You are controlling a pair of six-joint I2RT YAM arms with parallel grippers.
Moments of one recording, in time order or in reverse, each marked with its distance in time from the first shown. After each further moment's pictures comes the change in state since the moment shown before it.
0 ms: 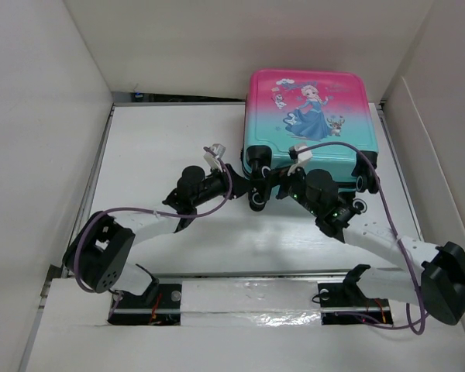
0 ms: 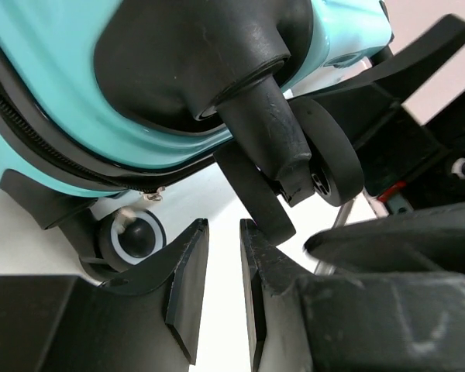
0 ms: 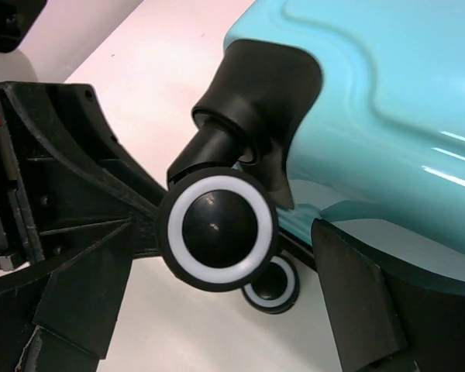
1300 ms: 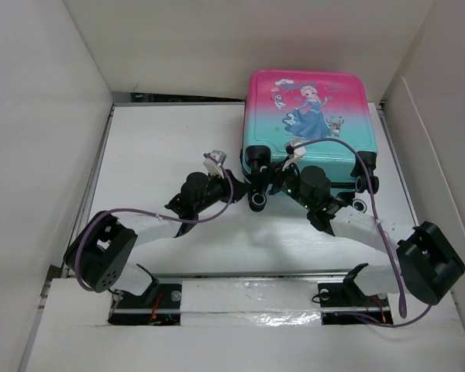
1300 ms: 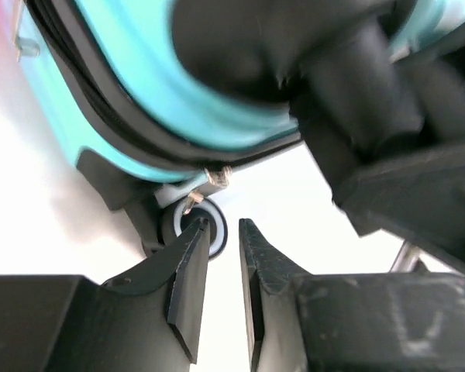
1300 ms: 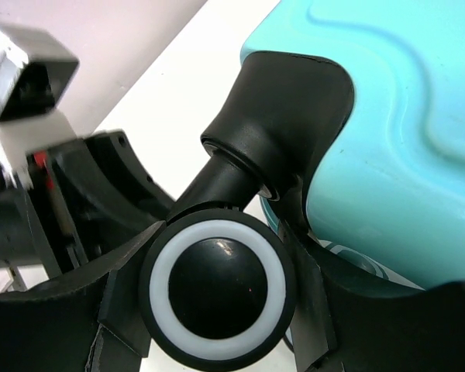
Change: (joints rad) left arm -0.026 0.009 -0.038 -0.018 -0.160 0.110; right arm -0.043 0.179 -0.006 0.256 -0.119 0.152
